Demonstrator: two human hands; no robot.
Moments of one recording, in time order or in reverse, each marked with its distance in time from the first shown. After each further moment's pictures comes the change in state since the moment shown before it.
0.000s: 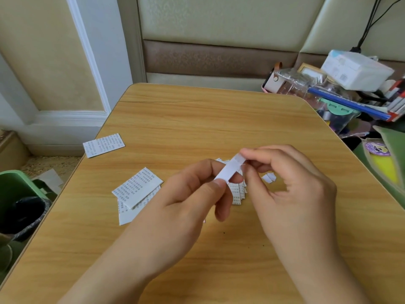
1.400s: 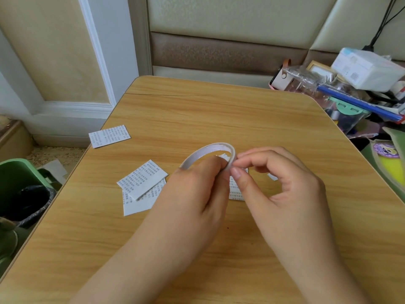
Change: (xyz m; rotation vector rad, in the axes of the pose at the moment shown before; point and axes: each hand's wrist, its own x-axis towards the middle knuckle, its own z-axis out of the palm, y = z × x) left_hand 0.004 -0.010 0.009 0.570 0.215 0.228; right_hand -0.003 -0.008 0.001 0.179 -0.209 0.121
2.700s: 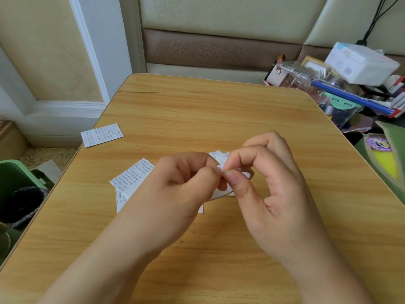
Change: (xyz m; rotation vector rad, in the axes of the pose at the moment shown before) left_hand 0.005 0.003 -0.014 -0.474 -0.103 -0.273; right_hand 0.003 0.000 -0.004 0.091 -0.135 -0.194
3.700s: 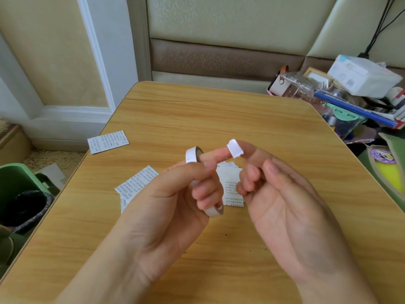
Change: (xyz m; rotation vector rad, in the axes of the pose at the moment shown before) left_hand 0.003 -0.010 0.000 -1.046 -0.092 -0.245; right_hand 0.001 -0.004 -0.003 1.083 -0.015 0.474
